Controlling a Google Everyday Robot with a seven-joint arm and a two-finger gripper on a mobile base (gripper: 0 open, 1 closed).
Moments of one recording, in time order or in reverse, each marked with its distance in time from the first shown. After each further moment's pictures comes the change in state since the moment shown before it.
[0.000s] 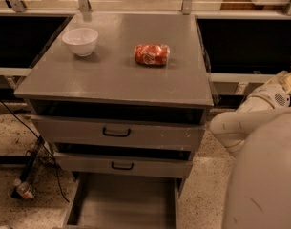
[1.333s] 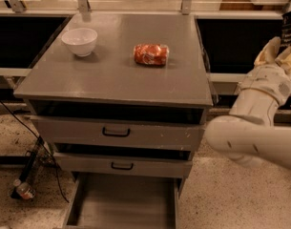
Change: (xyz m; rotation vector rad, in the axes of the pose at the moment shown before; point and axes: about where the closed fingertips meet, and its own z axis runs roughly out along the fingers) arm -0.106 -0.097 -0.054 0.036 -0.313 0.280
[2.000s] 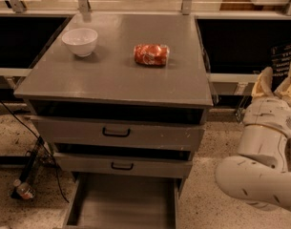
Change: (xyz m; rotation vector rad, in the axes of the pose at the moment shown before) arm 0.020 -0.003 -0.068 -0.170 -0.052 0.033
